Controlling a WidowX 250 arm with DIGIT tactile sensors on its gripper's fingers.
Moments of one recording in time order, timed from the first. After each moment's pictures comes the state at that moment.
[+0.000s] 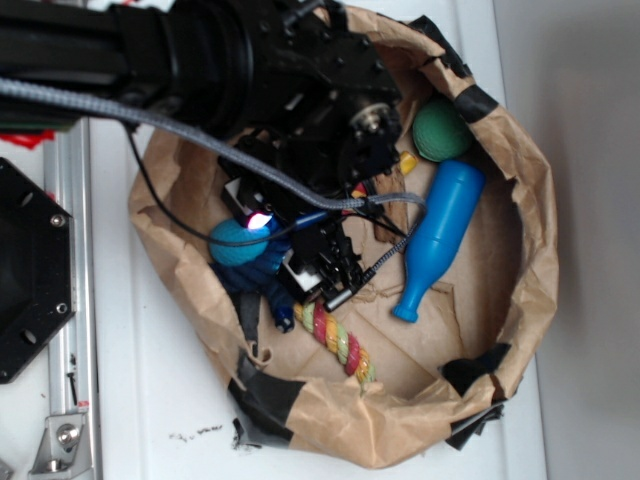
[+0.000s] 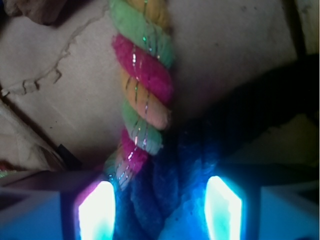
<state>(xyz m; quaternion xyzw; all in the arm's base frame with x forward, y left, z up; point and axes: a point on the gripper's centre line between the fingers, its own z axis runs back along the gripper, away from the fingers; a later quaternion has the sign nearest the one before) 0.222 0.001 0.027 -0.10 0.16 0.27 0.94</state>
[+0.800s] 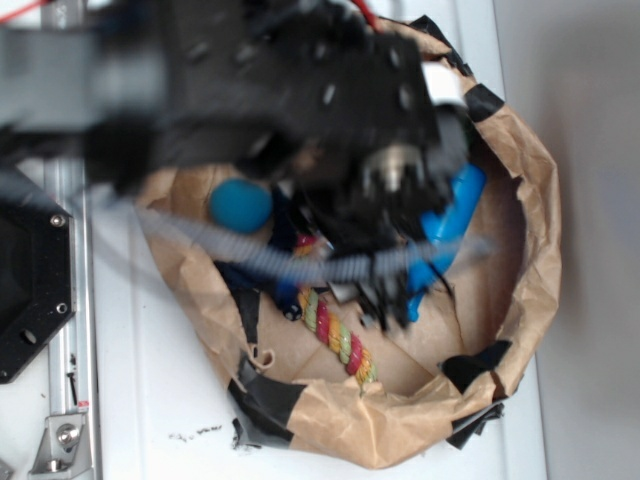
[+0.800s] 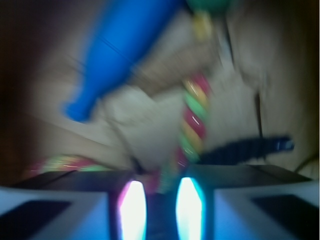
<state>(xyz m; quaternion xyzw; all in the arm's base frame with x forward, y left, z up) 0.263 -0.024 0.122 -0.06 -0.02 0.16 0.99</state>
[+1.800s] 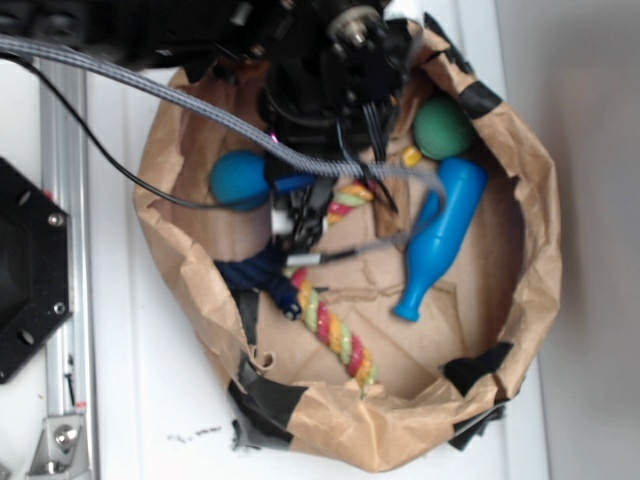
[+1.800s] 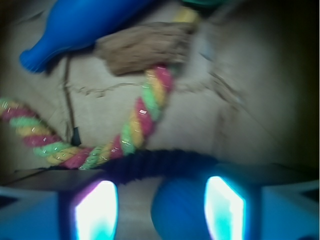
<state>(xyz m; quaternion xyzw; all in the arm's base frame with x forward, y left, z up) 0.241 0.037 0.069 -0.09 0.04 -0.04 0.99</state>
